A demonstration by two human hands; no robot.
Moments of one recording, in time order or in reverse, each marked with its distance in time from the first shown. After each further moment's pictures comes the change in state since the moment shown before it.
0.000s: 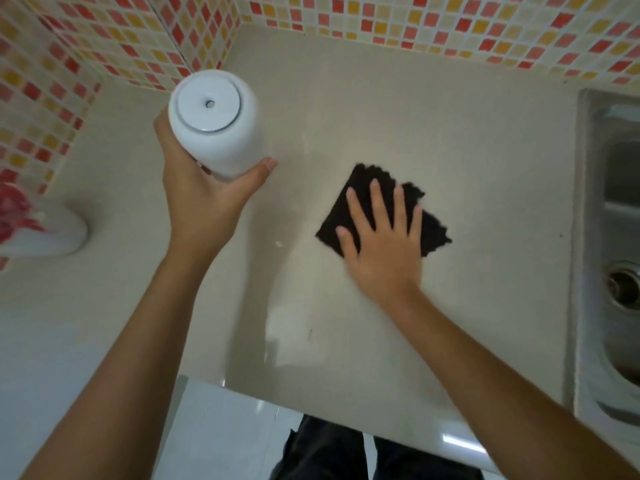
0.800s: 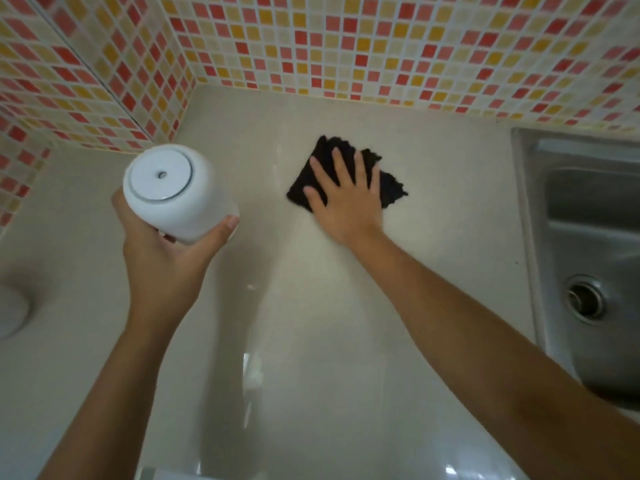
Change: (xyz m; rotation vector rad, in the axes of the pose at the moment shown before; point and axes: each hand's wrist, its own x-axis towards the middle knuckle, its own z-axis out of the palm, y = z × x) left_hand 0.005 -0.004 0.012 -0.047 -0.012 -0.078; right_hand 0.140 0.016 -0.008 0.030 -0.006 0.033
